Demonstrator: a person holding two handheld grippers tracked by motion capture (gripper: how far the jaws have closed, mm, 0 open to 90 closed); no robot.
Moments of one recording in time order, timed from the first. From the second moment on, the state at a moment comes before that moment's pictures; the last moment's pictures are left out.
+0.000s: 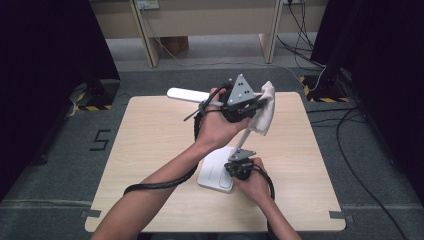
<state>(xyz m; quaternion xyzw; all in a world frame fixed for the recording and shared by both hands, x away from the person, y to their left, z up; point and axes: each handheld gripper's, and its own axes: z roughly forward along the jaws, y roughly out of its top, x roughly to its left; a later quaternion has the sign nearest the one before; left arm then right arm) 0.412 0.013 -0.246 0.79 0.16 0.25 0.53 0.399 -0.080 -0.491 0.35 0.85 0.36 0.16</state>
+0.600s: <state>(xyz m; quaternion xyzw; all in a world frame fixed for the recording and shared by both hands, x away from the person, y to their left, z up) 0.392 0.040 -0.238 0.78 0.15 0.26 0.55 0.398 -0.081 -0.492 0.35 0.85 0.37 0.16</state>
